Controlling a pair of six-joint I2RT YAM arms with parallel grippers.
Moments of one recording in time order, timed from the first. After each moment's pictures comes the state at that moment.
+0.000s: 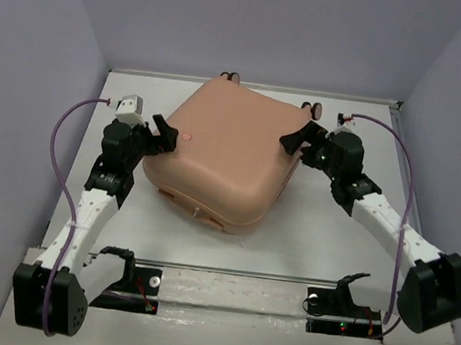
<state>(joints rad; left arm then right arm) -0.11 0.99 0.71 0.02 0.13 -0.38 0.43 1.19 0.82 0.07 -0.04 0.72</state>
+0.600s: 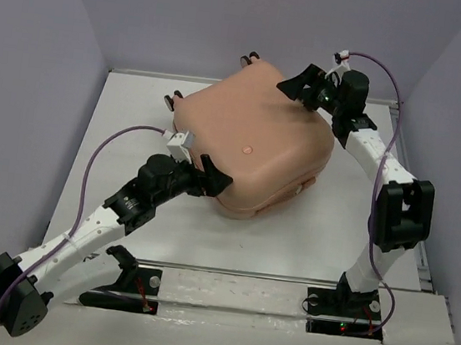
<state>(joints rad) -0.60 0.83 0.56 0.03 0.05 -0.67 0.20 1.85 1.51 0.22 -0.46 0.66</state>
